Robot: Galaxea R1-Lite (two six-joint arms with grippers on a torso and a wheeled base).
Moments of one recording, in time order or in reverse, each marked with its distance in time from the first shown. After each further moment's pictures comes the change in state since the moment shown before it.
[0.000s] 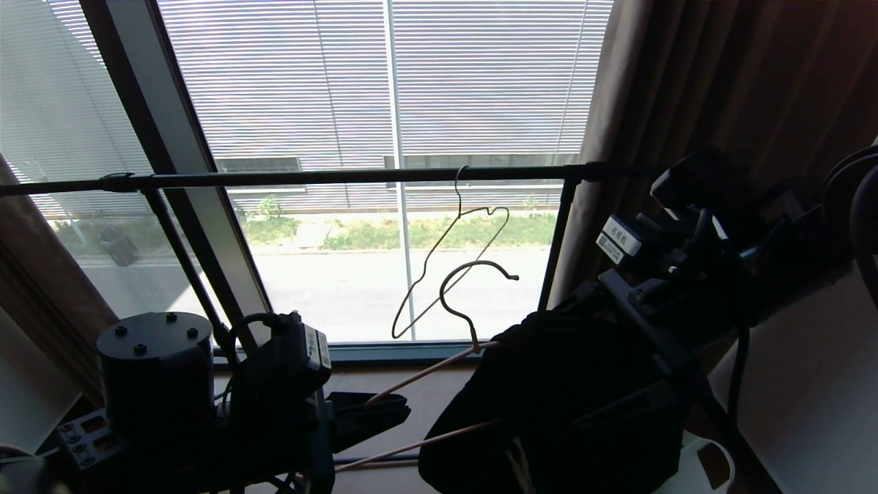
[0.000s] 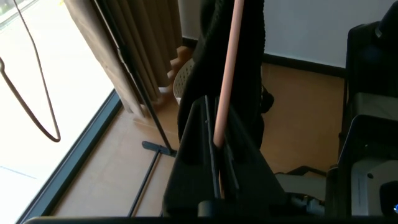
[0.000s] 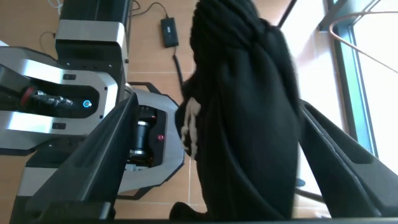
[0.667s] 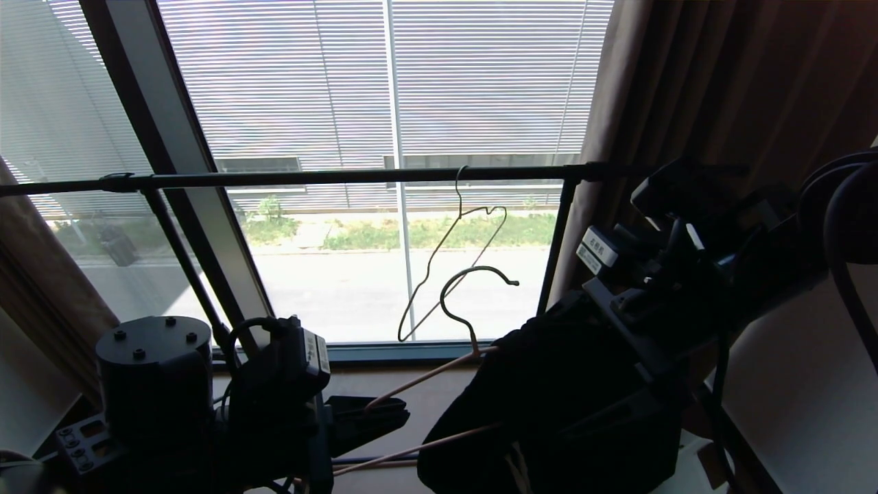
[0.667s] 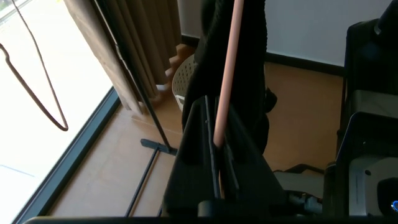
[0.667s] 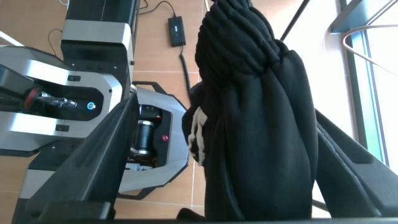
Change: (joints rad) left arm 0.000 0.001 0.014 -0.011 0.000 -0.001; right arm 0.035 0.022 0.001 -0.018 -0.008 0.020
